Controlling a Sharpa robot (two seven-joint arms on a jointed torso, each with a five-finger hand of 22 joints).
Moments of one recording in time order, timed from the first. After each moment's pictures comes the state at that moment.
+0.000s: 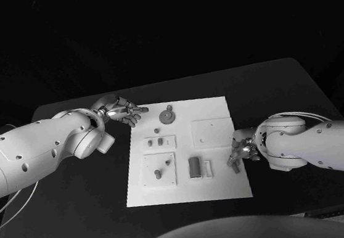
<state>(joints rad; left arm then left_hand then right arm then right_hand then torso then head) 1.25 -0.83 -0.21 1.33 -0.61 -0.24 -0.02 0.94 -0.23 0.48 -0.06 0.07 0.84 0.19 0.25 0.51 1.11 0.15 0.08 0.25 0.92 0.13 0.30 0.75 0.09 0.95 0.03 0.13 0.98 1.11 -0.76 -0.24 1.51 -1.22 0.01 -0.56 0.89 -0.06 0.61 -0.29 0.05 1.04 0.08 0.33 0.70 1.09 -0.02 1.30 0.85 1.22 -0.11 1.55 0.82 0.24 1.12 -0.03 0.94 1.31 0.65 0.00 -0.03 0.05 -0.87</state>
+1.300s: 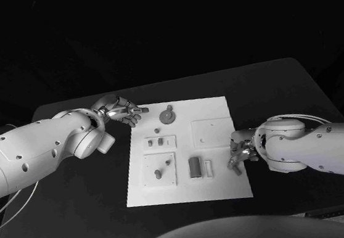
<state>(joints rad) 1.25 -0.83 -0.21 1.33 -0.61 -0.24 -0.02 0.95 -0.22 0.48 -0.06 0.07 0.84 0.19 0.25 0.51 1.11 0.15 0.08 0.25 0.92 0.13 0.30 0.75 0.09 0.95 0.03 0.13 0.98 1.10 -0.76 -0.24 1.54 -1.27 -0.01 -0.54 0.97 -0.07 0.59 -0.29 0.05 1.03 0.08 0.32 0.74 1.09 -0.01 1.29 0.86 1.20 -0.09 1.55 0.82 0.23 1.11 -0.02 0.94 1.31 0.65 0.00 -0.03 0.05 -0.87</state>
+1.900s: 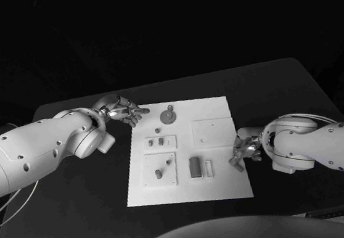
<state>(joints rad) 1.25 -0.83 -0.21 1.33 -0.64 -0.24 -0.03 0.96 -0.22 0.47 -0.07 0.07 0.84 0.19 0.26 0.51 1.11 0.15 0.08 0.25 0.92 0.13 0.30 0.75 0.09 0.95 0.03 0.13 0.98 1.10 -0.81 -0.22 1.55 -1.14 -0.07 -0.51 0.98 -0.06 0.59 -0.29 0.05 1.02 0.10 0.30 0.57 1.10 -0.01 1.29 0.86 1.21 -0.09 1.55 0.82 0.23 1.11 -0.02 0.94 1.31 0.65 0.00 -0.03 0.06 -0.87</state>
